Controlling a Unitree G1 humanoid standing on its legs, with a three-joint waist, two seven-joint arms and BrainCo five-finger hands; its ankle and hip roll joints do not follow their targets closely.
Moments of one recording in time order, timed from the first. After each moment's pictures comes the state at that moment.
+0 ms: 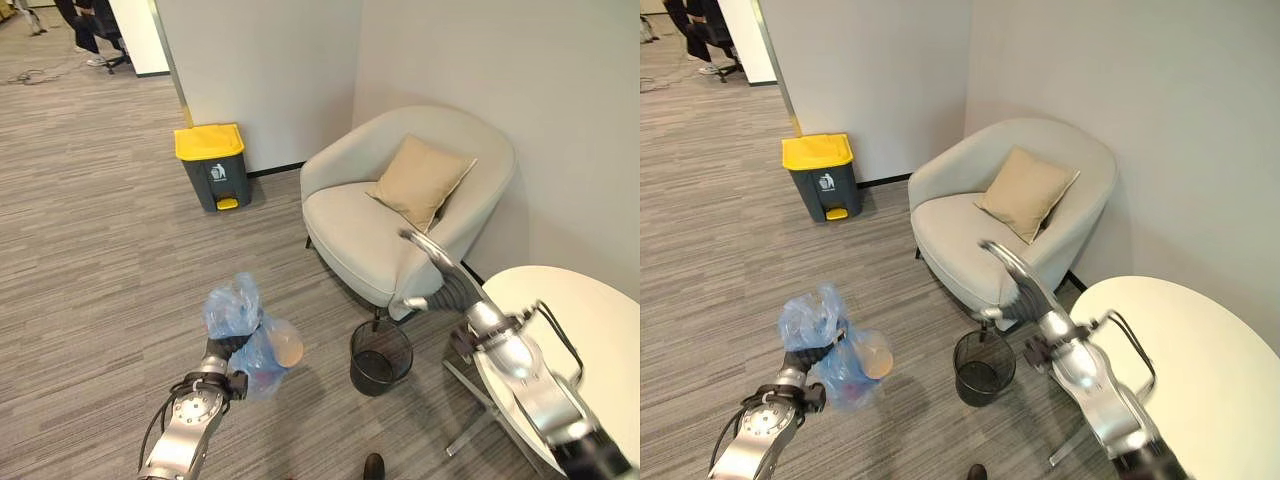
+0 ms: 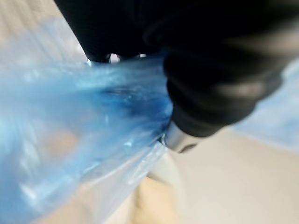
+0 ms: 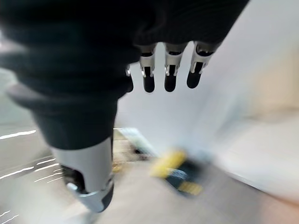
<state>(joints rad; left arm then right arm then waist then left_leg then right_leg) 0.23 0.39 -0.05 0.21 -0.18 -0.11 0.11 0.12 -0.52 0.18 -0.03 -0.17 -0.11 0.00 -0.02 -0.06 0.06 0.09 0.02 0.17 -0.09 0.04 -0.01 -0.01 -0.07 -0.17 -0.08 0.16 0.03</state>
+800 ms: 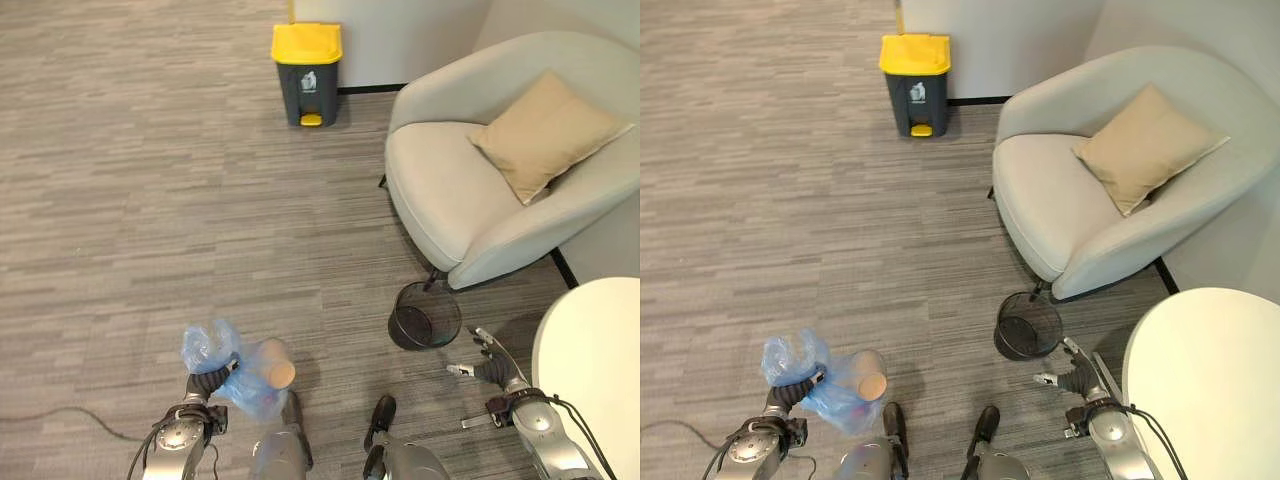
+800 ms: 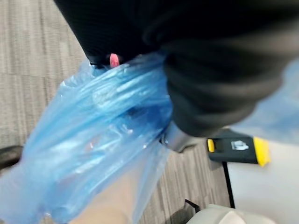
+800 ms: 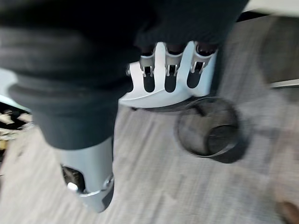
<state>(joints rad) 0.15 0.33 0.00 0.46 -0.18 -0.09 0.05 0.05 -0.43 0.11 0.38 -0.06 -0.07 -0.05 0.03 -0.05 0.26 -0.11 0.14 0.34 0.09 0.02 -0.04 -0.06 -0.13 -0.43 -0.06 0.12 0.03</state>
